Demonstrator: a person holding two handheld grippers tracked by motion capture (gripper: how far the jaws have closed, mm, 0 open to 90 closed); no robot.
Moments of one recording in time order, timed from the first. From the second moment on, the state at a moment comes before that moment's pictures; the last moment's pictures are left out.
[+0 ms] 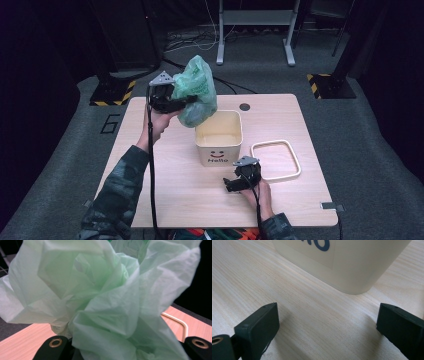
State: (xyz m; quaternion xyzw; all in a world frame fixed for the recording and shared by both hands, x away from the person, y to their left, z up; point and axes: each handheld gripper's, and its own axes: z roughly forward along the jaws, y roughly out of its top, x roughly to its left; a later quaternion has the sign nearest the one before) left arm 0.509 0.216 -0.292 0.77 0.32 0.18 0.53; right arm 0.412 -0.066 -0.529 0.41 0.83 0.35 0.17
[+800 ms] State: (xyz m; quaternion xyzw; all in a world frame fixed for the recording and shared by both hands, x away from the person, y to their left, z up) left arm 0.516 0.265 -0.319 0.75 0.38 0.20 0.50; right arm 0.412 -0.066 -0.529 0.41 0.82 0.35 0.17
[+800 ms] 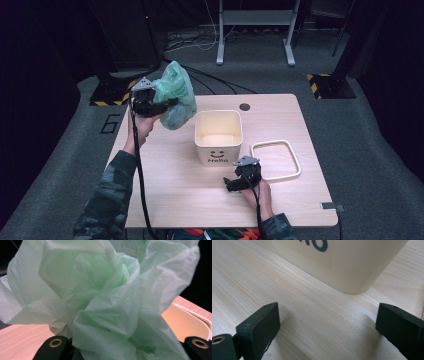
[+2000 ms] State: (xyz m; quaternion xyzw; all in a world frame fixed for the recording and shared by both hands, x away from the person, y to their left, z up) left arm 0.538 0.284 -0.368 0.77 0.43 0.24 0.41; right arm 0.412 -0.066 -0.529 0.41 0.82 0.35 0.18
